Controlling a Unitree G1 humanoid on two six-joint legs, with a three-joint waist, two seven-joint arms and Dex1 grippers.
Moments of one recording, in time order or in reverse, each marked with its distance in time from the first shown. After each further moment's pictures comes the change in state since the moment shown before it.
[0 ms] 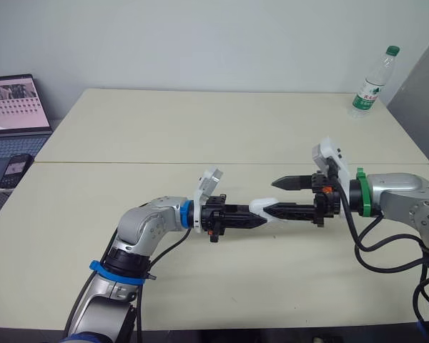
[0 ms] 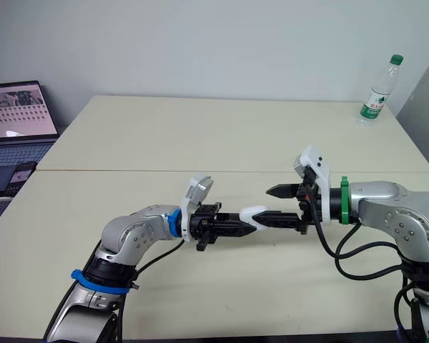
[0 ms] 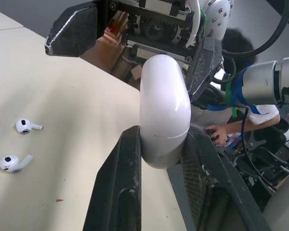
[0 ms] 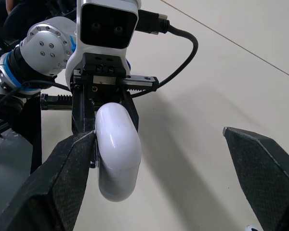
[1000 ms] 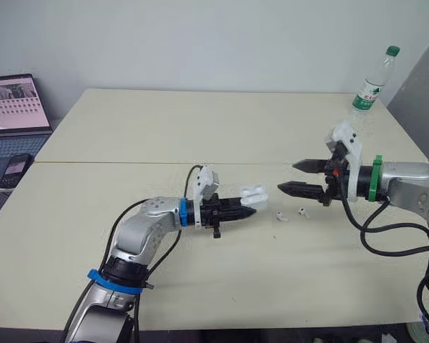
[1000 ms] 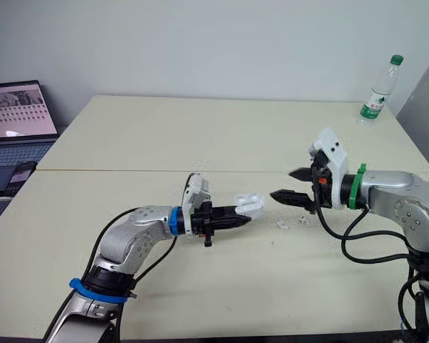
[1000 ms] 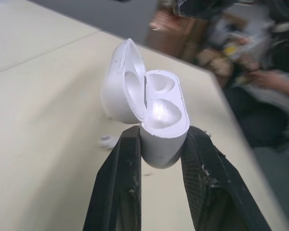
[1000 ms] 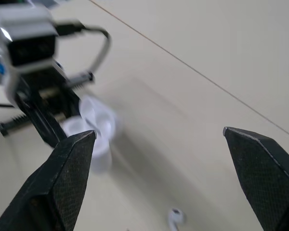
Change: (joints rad) left arm 0.081 0.015 -0.008 -0.005 0.309 -0.354 0.203; right arm -0.019 -0.029 0.005 0.086 -0.175 0.019 -0.130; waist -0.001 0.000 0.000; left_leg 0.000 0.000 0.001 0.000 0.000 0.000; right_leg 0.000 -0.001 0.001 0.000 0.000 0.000
